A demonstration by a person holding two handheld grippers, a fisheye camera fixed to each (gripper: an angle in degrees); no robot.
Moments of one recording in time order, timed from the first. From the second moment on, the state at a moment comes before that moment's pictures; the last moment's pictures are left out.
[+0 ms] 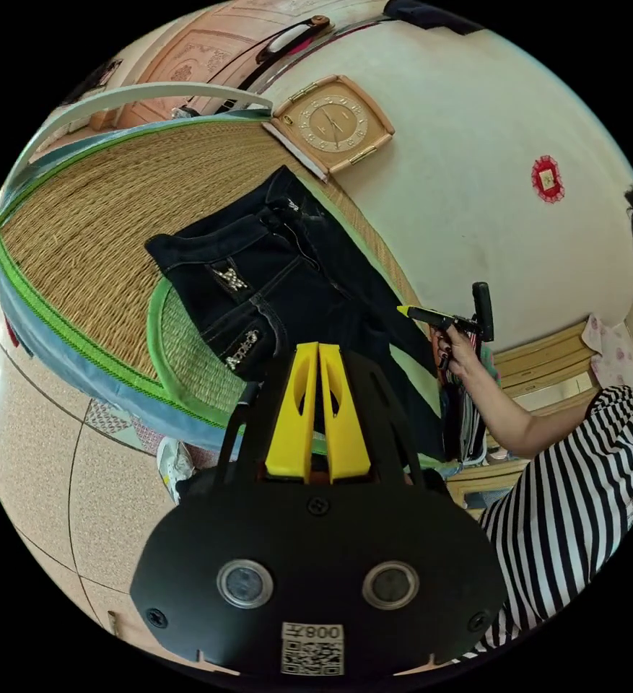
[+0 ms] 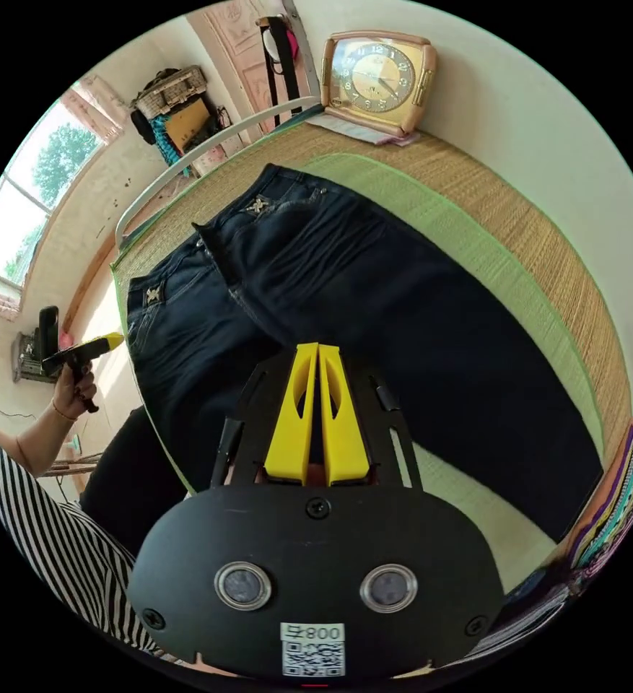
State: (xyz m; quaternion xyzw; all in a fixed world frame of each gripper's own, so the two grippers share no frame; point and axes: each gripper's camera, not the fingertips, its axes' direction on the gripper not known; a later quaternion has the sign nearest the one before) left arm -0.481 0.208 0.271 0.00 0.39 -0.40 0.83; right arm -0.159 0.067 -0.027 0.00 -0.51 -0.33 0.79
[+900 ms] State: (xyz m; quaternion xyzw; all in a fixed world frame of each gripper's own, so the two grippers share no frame) left arm -0.243 -0.091 0.418 -0.15 0.38 -0.17 0.90; right arm 0.114 0.229 0.152 -0.08 -0.42 -0.08 0.90
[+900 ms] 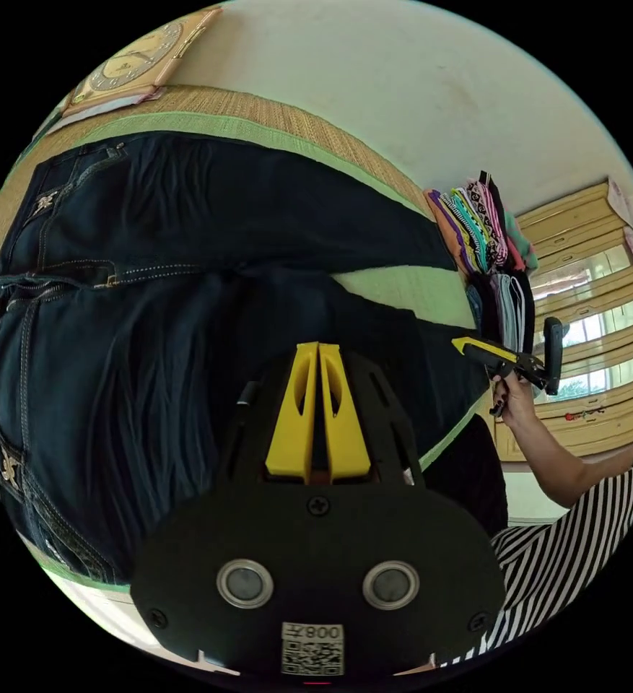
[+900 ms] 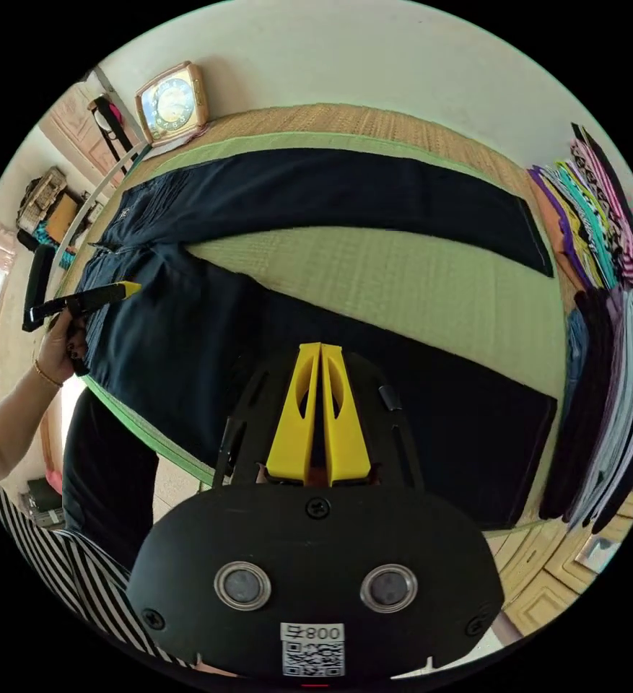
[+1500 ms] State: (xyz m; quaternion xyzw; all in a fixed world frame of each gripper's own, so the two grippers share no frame) left arm -0.125 -0.203 0.476 -0.19 0.33 -0.14 0.91; right arm 0.268 0.329 0.239 -0.12 -0.39 0.07 0.91
